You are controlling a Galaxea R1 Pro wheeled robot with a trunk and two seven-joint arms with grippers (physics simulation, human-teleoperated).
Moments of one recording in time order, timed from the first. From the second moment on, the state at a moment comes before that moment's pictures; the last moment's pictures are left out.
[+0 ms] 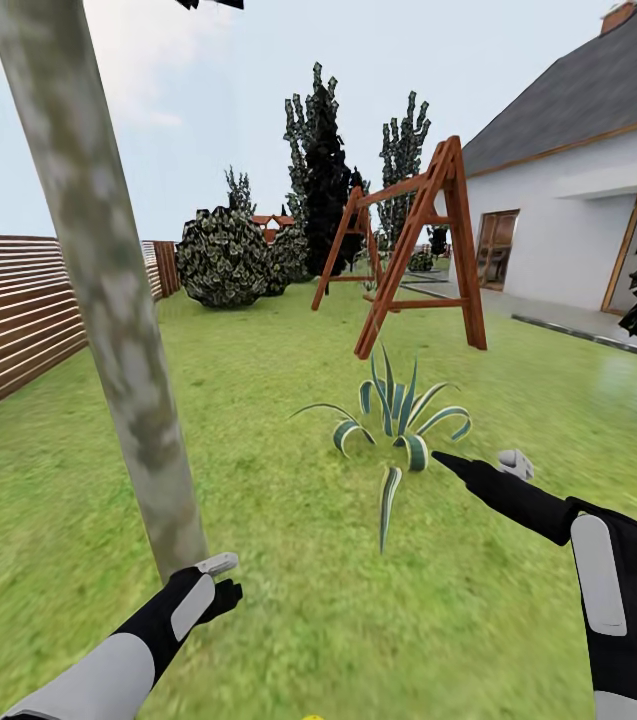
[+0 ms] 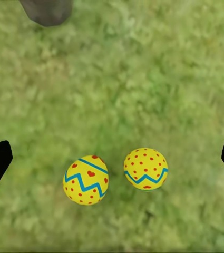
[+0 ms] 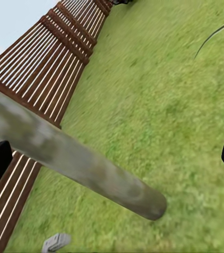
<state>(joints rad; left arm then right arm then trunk) -0.66 -0.03 -0.19 -0.40 0.62 0.45 0.35 -0.44 -0.04 -0.38 -1.57 -0.51 1.04 0.43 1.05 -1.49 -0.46</state>
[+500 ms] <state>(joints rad) -0.66 -0.03 -0.19 -0.40 0.62 0.45 0.35 -0.44 -0.04 -0.38 -1.56 -0.51 1.04 0.43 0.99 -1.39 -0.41</state>
